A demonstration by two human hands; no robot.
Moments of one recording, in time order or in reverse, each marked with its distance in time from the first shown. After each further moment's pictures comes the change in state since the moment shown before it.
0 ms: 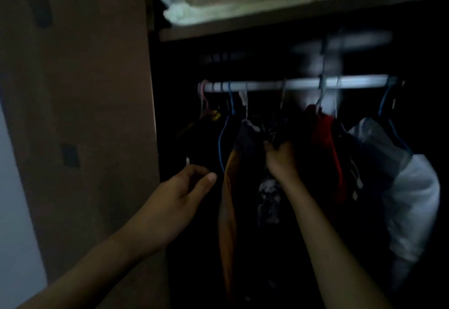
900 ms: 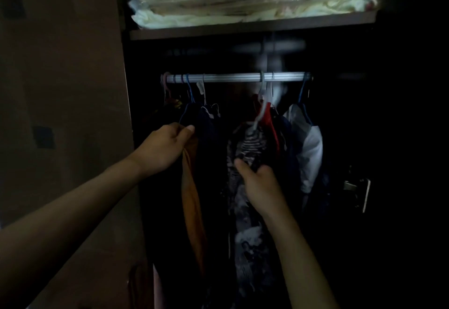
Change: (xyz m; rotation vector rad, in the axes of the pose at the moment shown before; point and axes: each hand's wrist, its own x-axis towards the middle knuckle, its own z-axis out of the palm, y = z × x) left_hand 0.013 0.049 0.002 0.122 -0.042 0.065; right_hand -0.215 -0.062 -0.124 0.141 -0.163 0.239
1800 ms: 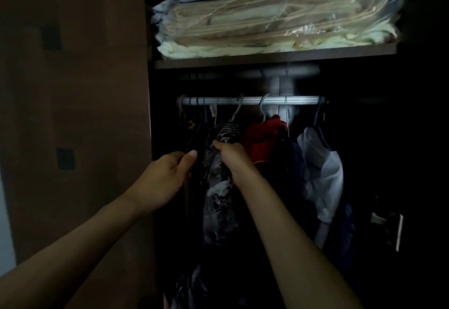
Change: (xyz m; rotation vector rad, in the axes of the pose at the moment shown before) left_hand -0.022 -0.016 -0.018 -0.033 0.059 -0.006; right_hand 0.095 -0.067 0.083 0.128 -0.126 0.122
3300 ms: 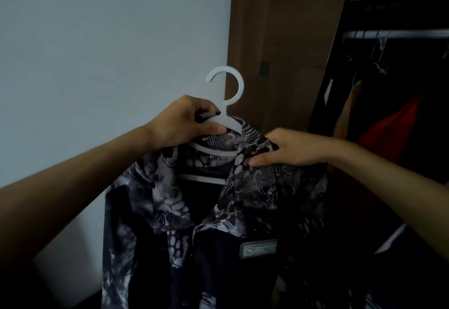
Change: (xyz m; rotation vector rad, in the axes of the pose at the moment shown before) left_hand -0.366 0.004 -0.203 0.212 0.070 -0.077; right_hand -0.322 0.054 0.078 -0.878 -1.230 -0.579
